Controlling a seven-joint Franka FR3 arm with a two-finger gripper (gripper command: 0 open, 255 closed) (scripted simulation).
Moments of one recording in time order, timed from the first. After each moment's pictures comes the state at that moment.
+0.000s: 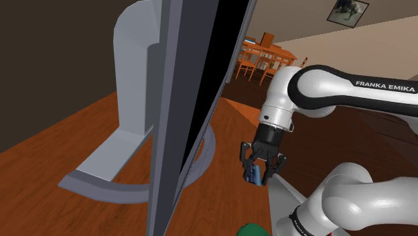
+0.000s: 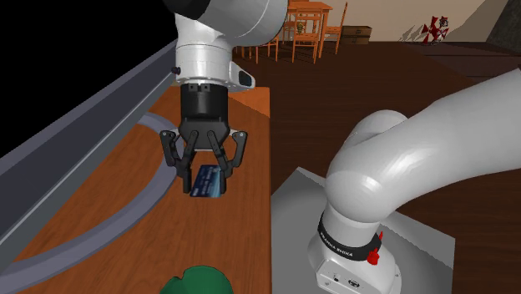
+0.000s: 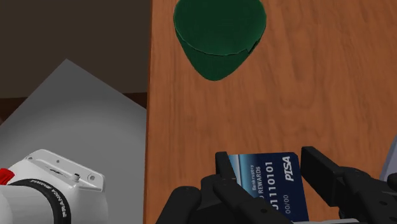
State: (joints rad) arm 0.03 -0.81 0.23 -2.72 0.68 1.61 0.97
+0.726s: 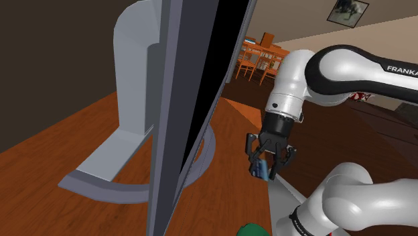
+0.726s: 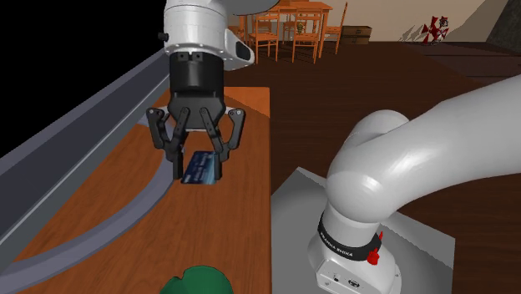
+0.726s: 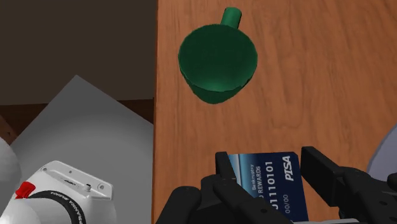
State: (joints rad) arm 0.05 -0.85 0.22 -2.63 0.68 1.50 1.05
